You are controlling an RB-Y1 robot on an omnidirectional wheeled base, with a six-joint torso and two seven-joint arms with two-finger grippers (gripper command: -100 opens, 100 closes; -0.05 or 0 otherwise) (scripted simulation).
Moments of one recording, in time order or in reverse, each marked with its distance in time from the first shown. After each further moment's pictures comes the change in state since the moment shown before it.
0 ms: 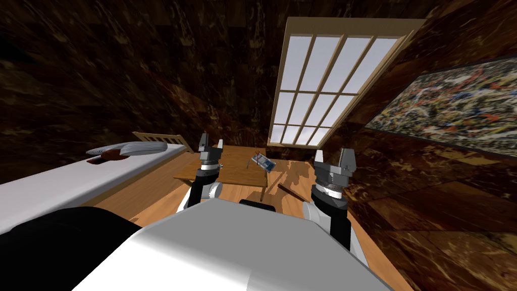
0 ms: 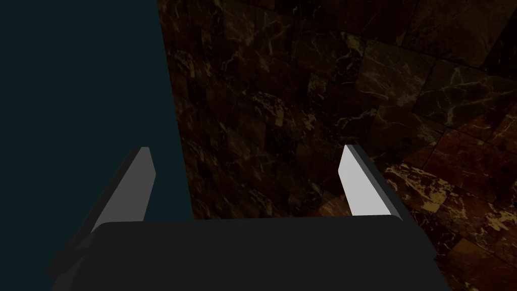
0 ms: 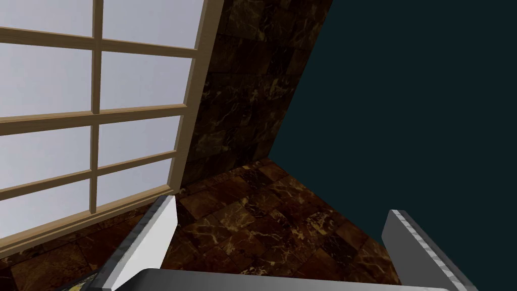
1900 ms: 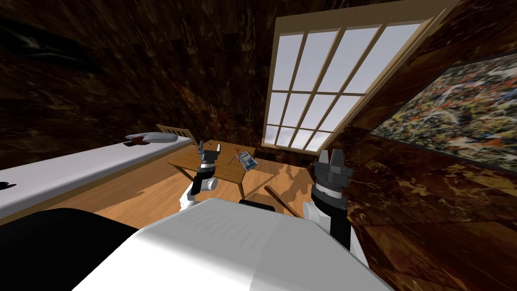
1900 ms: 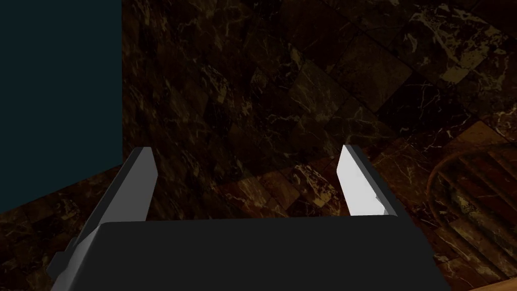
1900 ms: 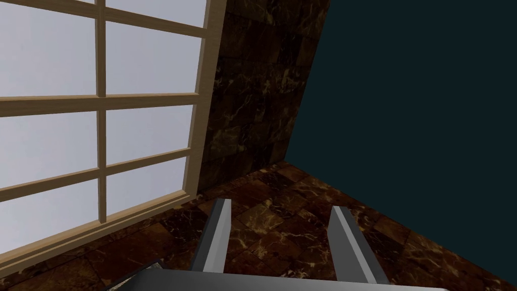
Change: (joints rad) left arm -0.167 0.203 0.164 0.436 0.237 -0.176 0.403; right arm 0.000 0.000 0.000 0.000 0.000 0.000 0.000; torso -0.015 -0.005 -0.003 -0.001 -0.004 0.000
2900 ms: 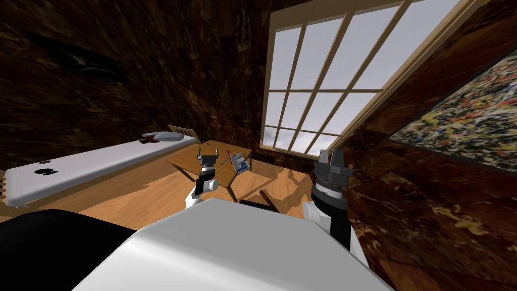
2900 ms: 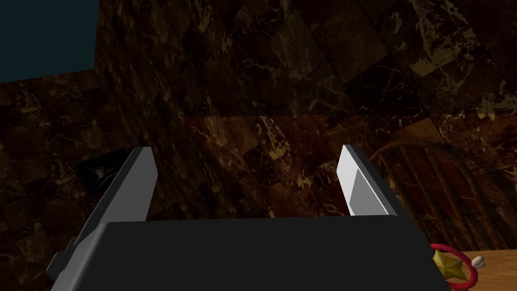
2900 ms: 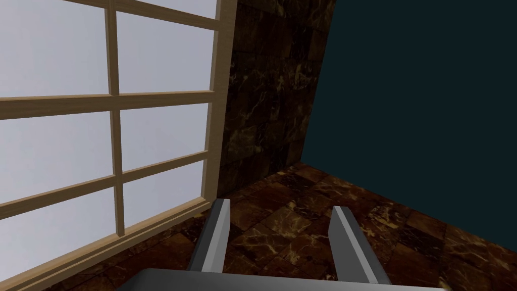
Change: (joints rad) left arm -0.069 -0.003 0.031 0.275 0.153 -0.100 0.218; right arm 0.000 0.000 0.000 0.000 0.000 0.000 0.000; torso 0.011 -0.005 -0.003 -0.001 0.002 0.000
